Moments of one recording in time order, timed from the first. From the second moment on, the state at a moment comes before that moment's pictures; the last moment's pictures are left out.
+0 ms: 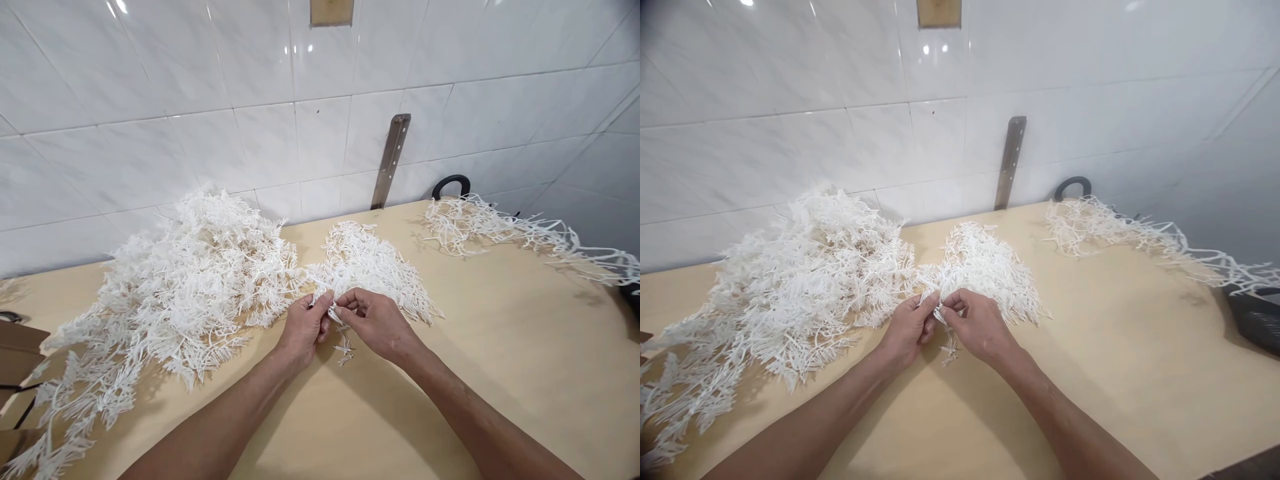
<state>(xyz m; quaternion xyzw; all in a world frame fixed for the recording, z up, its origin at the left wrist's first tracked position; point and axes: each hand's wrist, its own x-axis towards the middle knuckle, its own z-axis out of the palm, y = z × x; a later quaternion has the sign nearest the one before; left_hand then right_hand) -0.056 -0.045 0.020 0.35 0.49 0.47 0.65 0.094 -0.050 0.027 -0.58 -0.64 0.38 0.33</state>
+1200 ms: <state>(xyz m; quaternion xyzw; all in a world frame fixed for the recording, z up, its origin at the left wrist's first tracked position) -0.059 -0.043 0.018 0.40 0.49 0.46 0.63 0.092 -0.048 0.029 -0.55 -0.62 0.43 0.37</state>
